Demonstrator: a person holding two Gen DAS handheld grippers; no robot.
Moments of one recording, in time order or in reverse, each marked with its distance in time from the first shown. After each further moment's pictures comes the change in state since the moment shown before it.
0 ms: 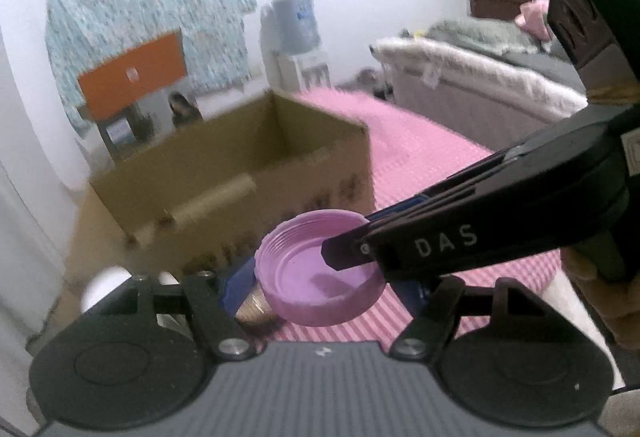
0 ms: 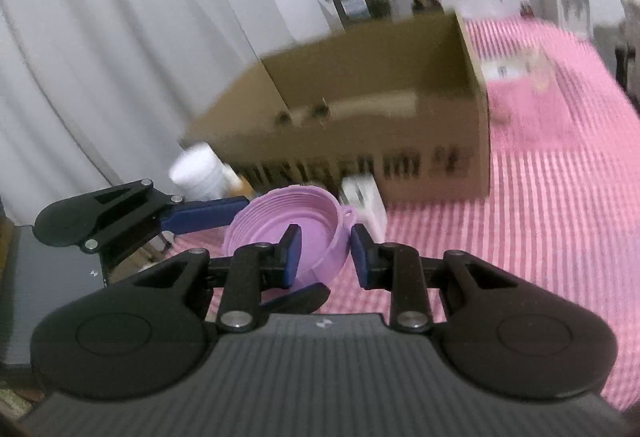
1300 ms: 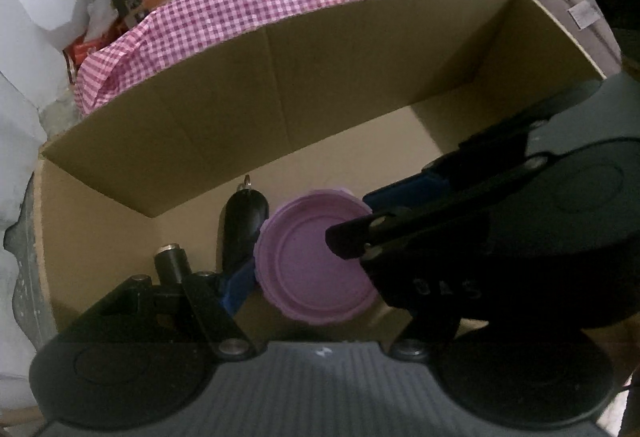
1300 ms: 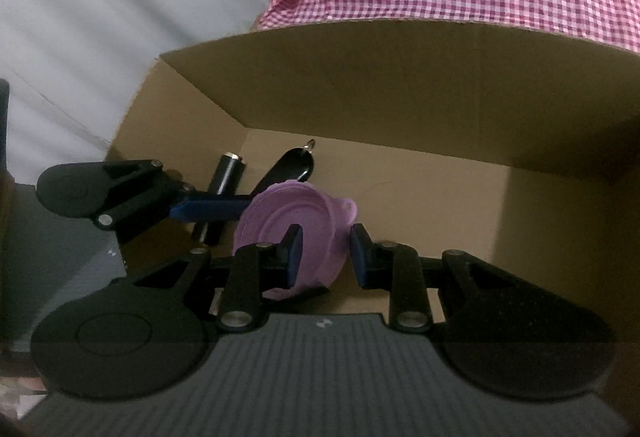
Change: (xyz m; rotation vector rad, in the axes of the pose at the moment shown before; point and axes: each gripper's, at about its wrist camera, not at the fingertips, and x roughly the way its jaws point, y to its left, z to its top) left arm 0.242 0.199 0.069 -0.209 0.602 -0.087; right arm 0.272 -0.032 0.183 0.022 0.504 0.060
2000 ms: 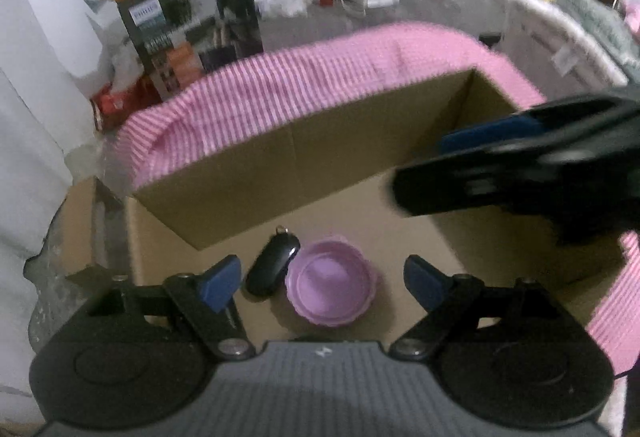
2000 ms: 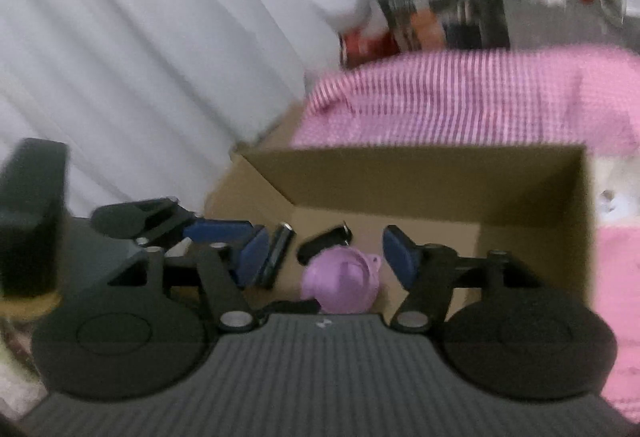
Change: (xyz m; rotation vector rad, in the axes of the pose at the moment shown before) left arm -0.086 -0.008 -0.018 -0.006 -0.212 0.042; right arm -0.125 0.009 -0.032 -0.015 -0.322 0.089
